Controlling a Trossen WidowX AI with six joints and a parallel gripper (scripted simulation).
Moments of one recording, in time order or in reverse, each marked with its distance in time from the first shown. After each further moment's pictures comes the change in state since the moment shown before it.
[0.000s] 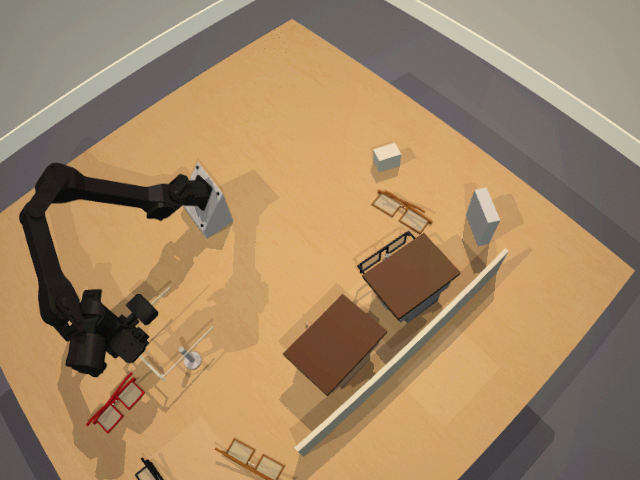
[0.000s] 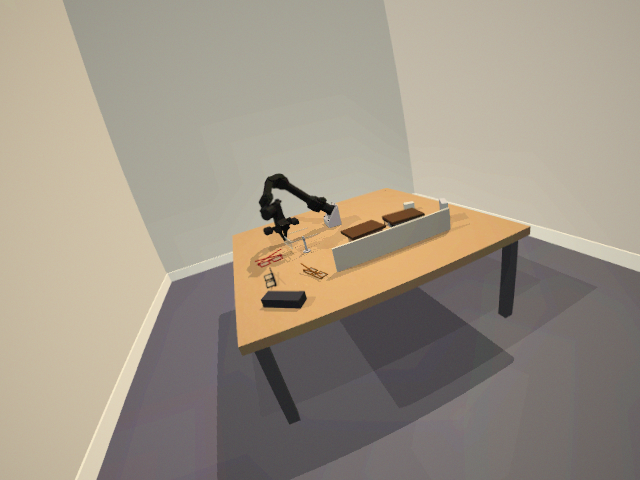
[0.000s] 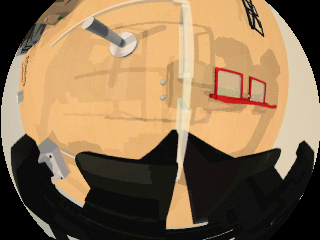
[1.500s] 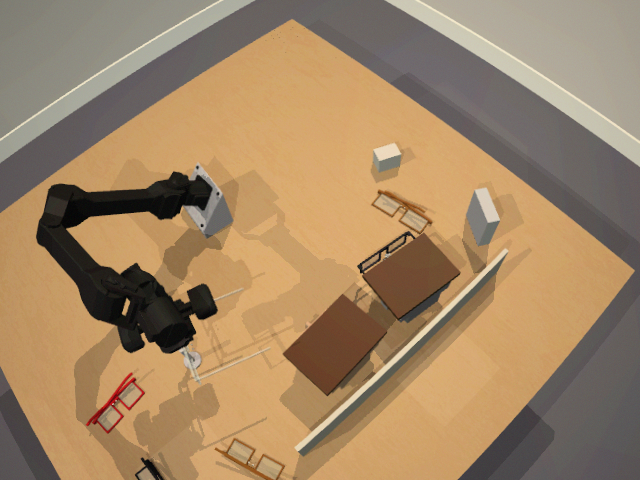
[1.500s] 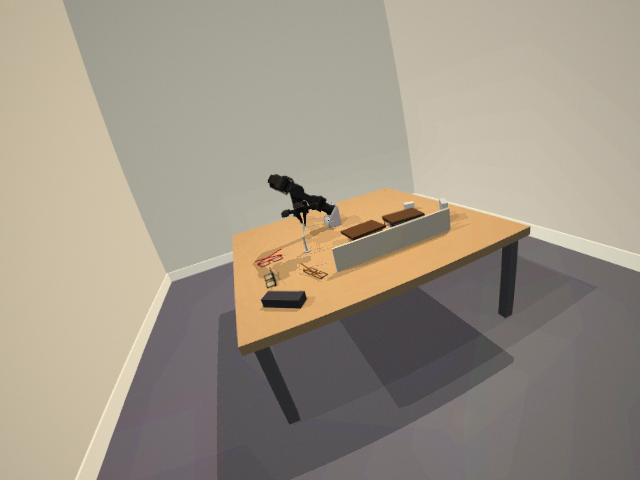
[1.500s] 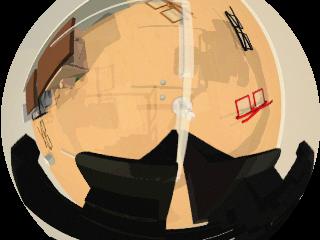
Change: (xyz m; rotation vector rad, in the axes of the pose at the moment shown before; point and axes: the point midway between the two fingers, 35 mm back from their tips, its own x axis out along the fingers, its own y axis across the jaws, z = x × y) arm -0.072 0.094 0.100 0.411 -0.094 0.007
